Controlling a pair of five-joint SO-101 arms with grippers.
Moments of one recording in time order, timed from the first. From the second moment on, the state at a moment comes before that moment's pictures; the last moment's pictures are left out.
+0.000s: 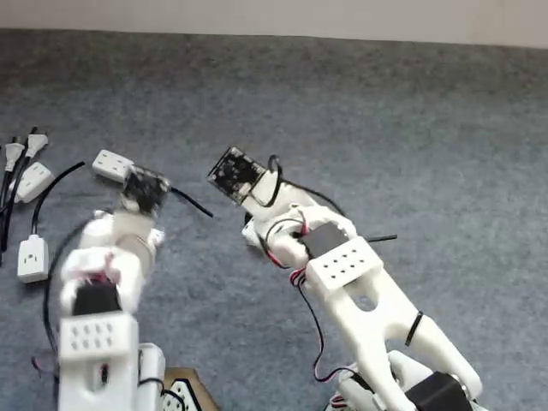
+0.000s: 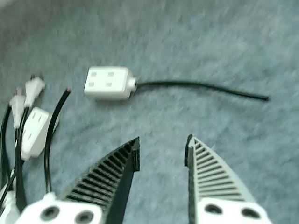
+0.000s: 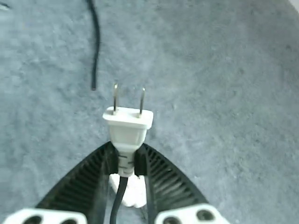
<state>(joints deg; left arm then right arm) -11.4 -73.9 79.2 40.5 -24.6 -38.8 -26.4 45.2 35.0 26.8</state>
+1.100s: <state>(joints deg) -1.5 -100.4 86.0 46.7 -18.9 -42.8 -37.6 59.5 32.4 7.3</state>
